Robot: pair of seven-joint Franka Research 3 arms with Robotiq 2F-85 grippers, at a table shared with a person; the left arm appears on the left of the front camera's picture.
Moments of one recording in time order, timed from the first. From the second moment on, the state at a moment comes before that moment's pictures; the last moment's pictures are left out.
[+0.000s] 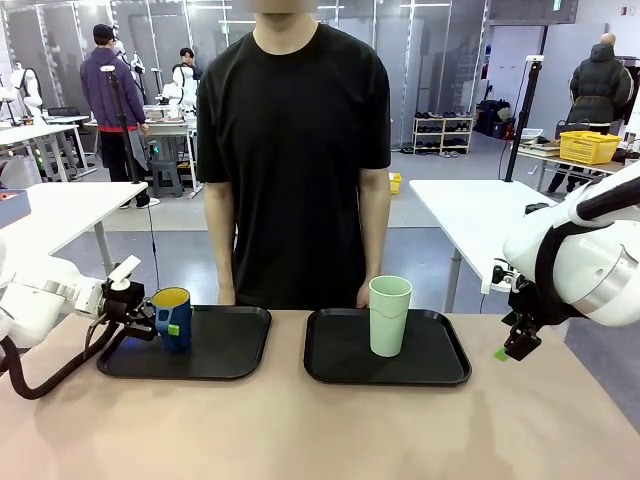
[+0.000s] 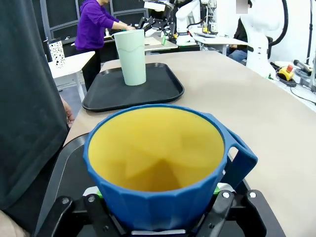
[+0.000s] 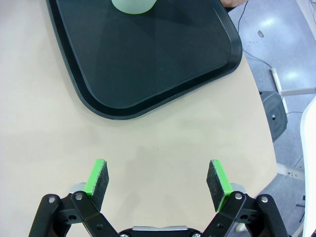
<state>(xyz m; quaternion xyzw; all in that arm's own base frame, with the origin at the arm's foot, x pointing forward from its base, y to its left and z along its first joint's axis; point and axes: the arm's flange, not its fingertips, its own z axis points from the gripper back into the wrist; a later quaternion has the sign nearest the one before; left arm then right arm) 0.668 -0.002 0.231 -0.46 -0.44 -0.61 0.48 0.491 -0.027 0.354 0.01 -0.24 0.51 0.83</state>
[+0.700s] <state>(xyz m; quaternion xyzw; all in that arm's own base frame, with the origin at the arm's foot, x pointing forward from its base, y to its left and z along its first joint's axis) 0.674 -0.002 0.220 -0.46 -0.43 -0.61 0.48 0.491 -0.027 0.354 0.01 -0.24 0.51 0.83</state>
